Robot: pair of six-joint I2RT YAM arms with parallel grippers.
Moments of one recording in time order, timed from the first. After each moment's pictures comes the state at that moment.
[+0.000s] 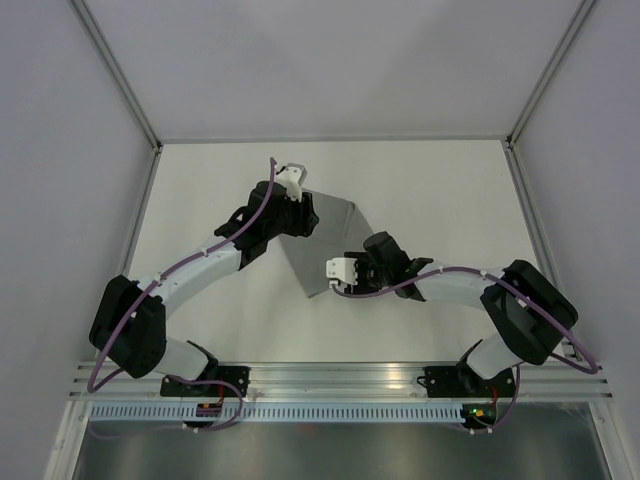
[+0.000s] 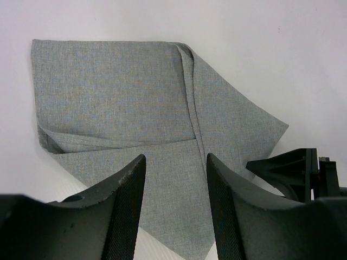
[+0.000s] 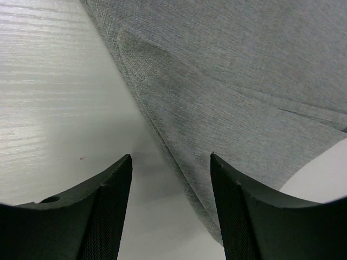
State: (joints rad) left arm -0.58 1.43 0.97 -0.02 0.01 -0.24; right arm 0.72 1.52 0.67 0.04 -0.20 -0.89
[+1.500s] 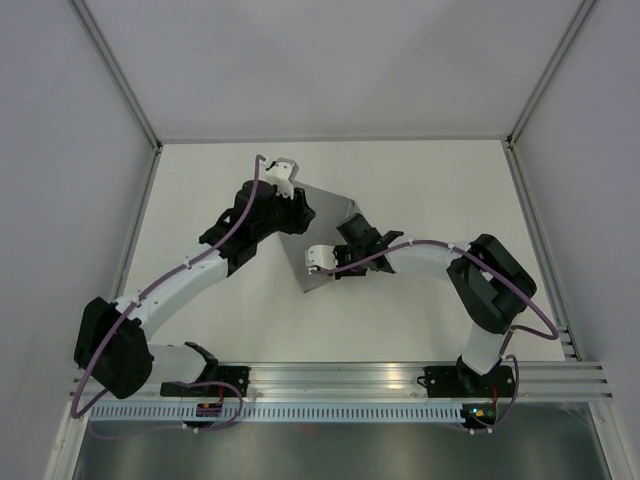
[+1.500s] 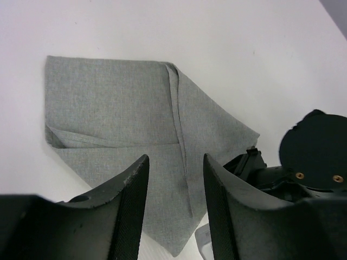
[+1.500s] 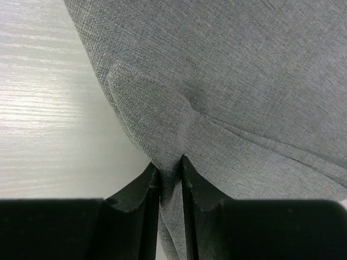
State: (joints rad) left arm -0.58 1.31 0.97 -0.05 0.02 -0.24; right arm 0.74 1.78 1.01 -0.23 -0.22 -0.94
